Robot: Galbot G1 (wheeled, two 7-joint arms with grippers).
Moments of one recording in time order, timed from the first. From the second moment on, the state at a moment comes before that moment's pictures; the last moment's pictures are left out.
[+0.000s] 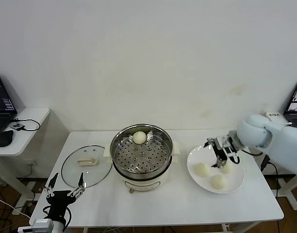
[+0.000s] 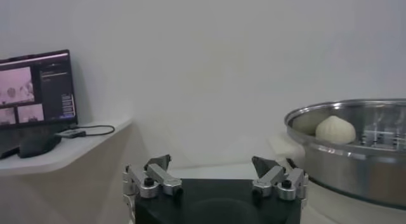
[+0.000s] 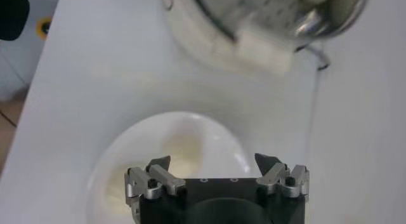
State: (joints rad) left arm 1.74 -1.28 -0.67 -2.19 -0.19 0.09 -0.16; right arm 0.17 0.48 -0.99 1.62 0.01 -0.28 -0.95
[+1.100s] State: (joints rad) left arm 1.73 -1.28 -0.70 -2.15 -0.19 0.09 -0.16; right arm -0.07 0.74 -0.82 1.30 -0.12 -0.29 -0.95
